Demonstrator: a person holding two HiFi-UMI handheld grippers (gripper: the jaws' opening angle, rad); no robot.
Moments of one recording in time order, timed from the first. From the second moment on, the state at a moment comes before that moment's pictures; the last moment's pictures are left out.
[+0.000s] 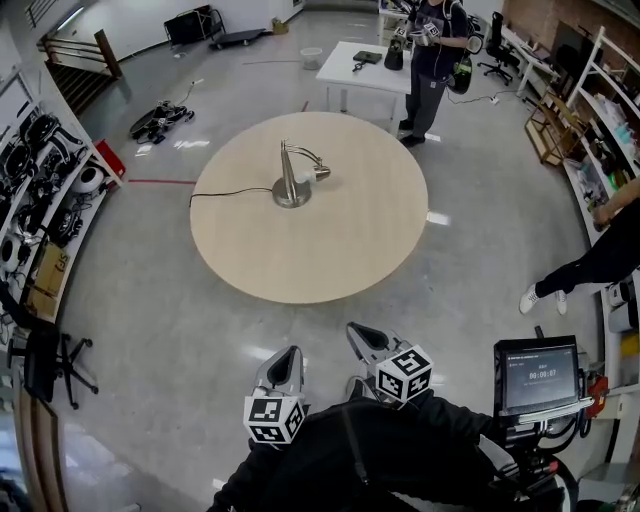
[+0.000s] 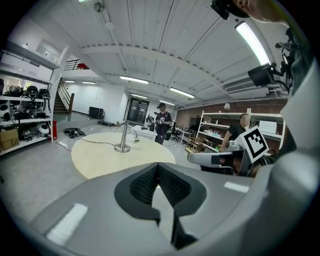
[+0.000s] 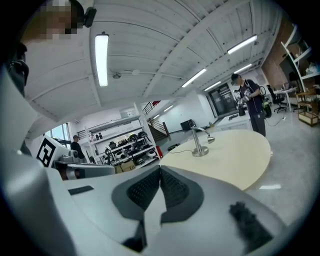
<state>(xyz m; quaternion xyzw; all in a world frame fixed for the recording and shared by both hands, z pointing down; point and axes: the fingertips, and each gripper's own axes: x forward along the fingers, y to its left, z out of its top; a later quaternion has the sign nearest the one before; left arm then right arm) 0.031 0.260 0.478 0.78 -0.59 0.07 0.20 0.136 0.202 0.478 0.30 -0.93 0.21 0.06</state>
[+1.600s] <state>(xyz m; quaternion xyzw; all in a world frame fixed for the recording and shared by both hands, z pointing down) -0.093 0.006 0.489 0.84 -0.49 0.02 0.24 0.035 -0.019 0.492 0.43 -0.87 0.23 0.11</state>
